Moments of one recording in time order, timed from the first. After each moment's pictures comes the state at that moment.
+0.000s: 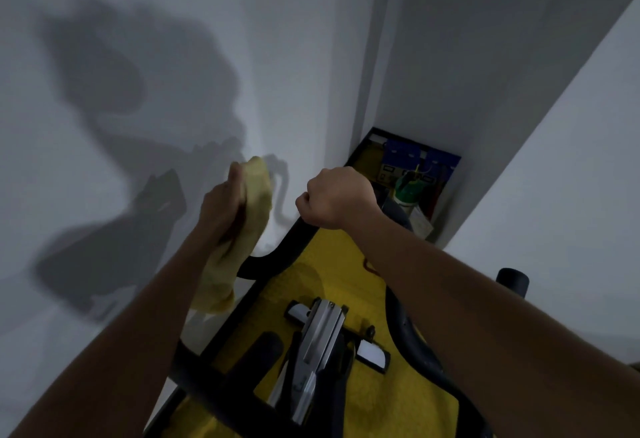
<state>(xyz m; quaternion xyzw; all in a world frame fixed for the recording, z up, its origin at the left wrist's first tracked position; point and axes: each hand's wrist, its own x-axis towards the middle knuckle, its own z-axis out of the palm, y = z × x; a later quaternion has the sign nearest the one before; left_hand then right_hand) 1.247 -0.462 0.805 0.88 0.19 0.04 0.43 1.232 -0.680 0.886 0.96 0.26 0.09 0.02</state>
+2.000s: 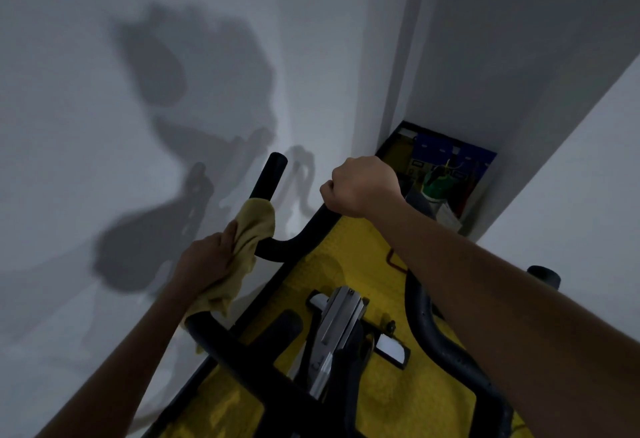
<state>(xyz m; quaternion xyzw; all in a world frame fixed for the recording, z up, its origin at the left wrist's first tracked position) 1.135 -0.406 0.767 0.98 0.13 -0.08 0.15 1.230 -0.681 0.886 0.96 0.26 0.09 0.01</state>
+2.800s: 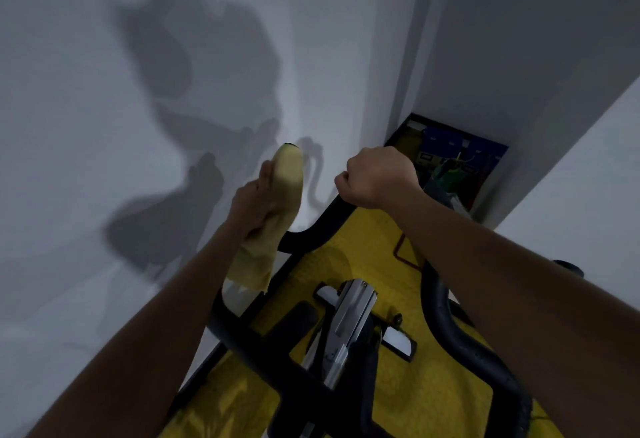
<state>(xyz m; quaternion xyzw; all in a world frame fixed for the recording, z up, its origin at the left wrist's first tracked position) 1.214 -0.442 0.792 0.92 0.18 0.00 0.34 1.233 -0.679 0.886 0.96 0.27 0.10 0.04</state>
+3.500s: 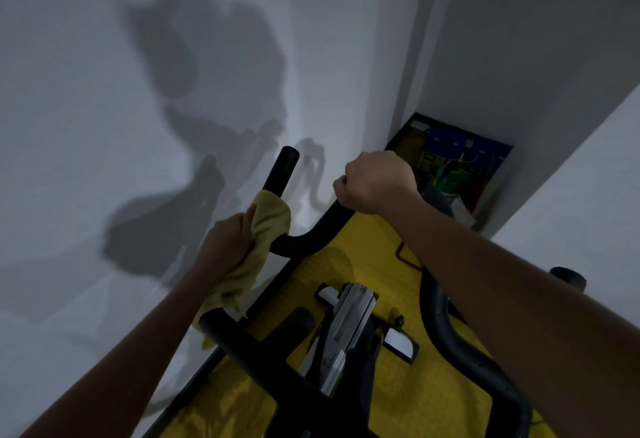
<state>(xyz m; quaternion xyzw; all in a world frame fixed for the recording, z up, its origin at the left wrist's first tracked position) 1.153 -0.412 0.764 0.94 0.15 0.02 0.30 1.234 -0.677 0.882 0.96 0.25 0.10 0.03</state>
